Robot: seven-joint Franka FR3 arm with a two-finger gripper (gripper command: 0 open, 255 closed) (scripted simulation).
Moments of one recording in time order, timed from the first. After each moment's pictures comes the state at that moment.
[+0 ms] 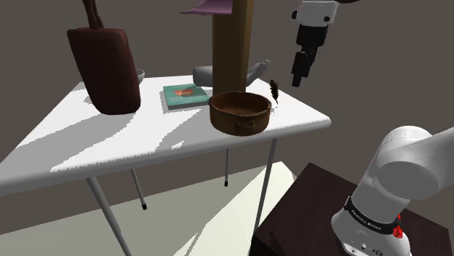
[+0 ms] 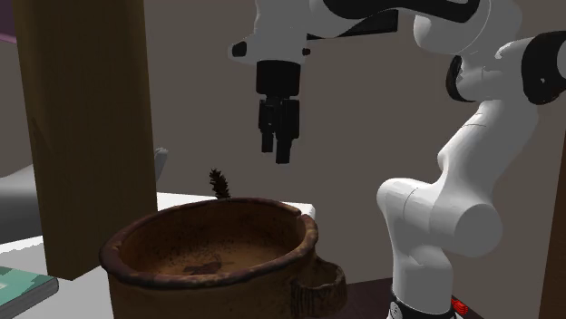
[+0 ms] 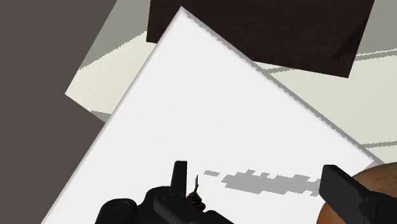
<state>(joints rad) -0.01 -0.77 0.02 -2.31 -0.10 1.58 -0.14</state>
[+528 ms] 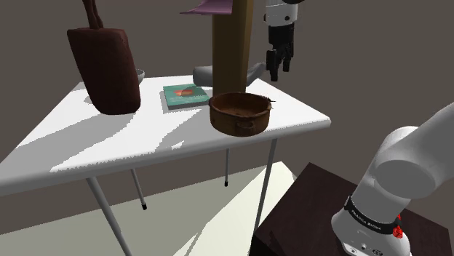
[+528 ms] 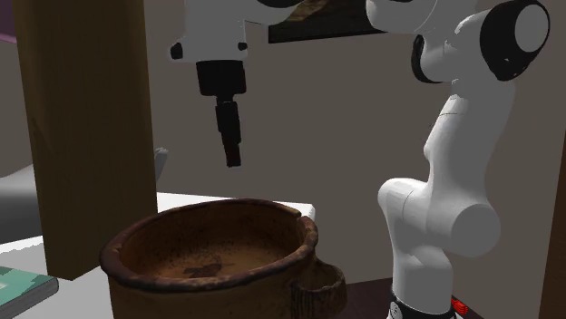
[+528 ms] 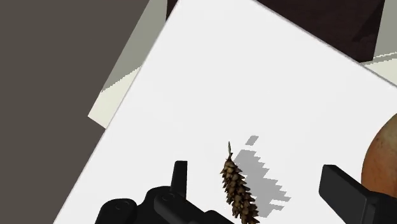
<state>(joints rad) -0.05 -0.43 0.07 -2.05 -0.16 1.53 -0.05</state>
